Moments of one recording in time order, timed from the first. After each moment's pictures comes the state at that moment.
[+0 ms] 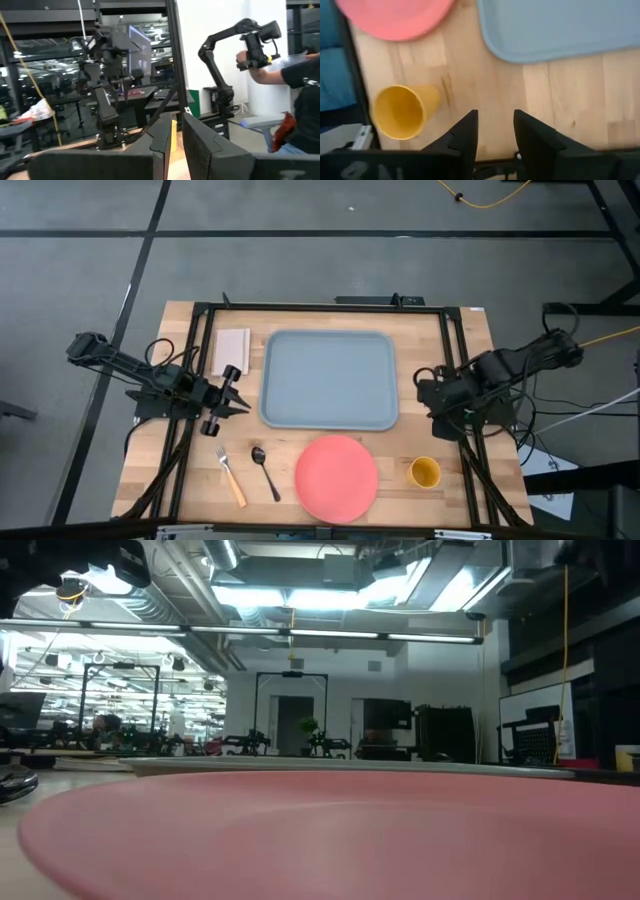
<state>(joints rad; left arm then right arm) -0.32 0.50 0.07 0.75 -0.01 0.14 0.42 1.15 1.24 -1.43 0.03 0.60</state>
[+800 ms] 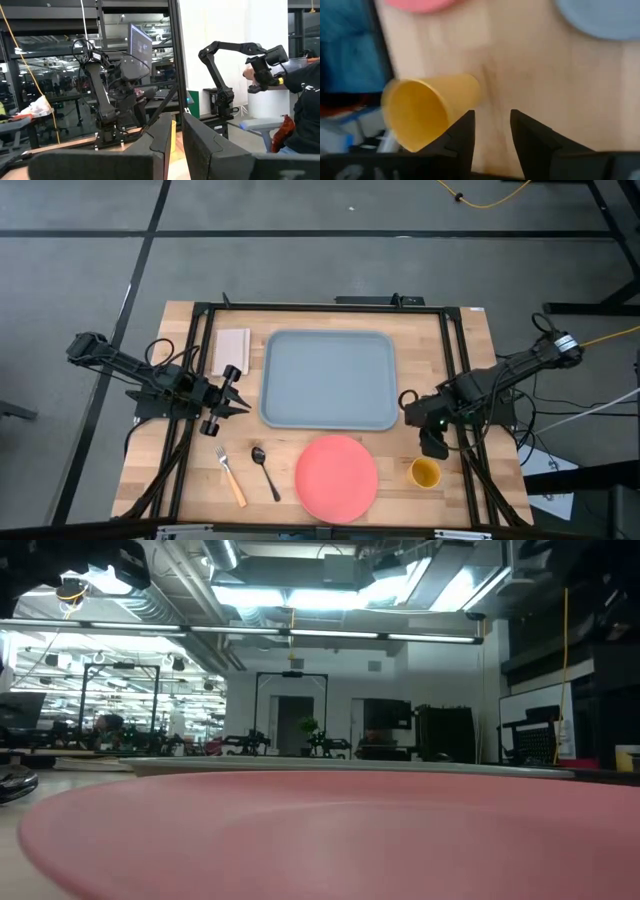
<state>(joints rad) -0.32 0.50 0.07 0.75 -0.01 0.11 0.43 1.13 0.86 -0.96 -0.28 0.67</state>
